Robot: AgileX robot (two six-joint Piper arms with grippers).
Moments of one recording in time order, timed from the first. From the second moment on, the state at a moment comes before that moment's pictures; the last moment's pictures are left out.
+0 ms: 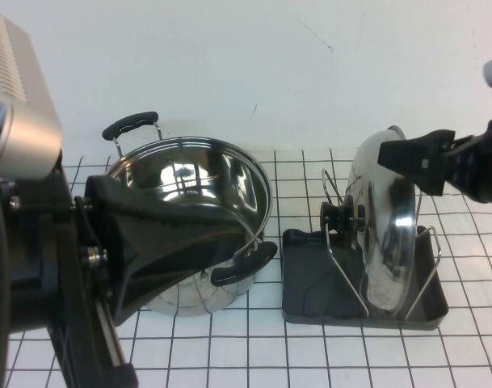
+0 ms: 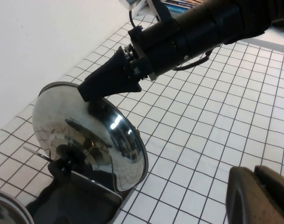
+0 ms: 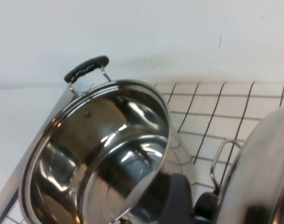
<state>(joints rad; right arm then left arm) 0.25 1.34 -0.83 1.53 0.42 -1.20 -0.56 0.87 -1.03 -0.83 0.82 0.76</state>
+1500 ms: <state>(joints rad) 0.20 0.71 -0.84 0.55 0.92 -0.96 -0.56 0.74 -0.86 0.13 0.42 0.03</state>
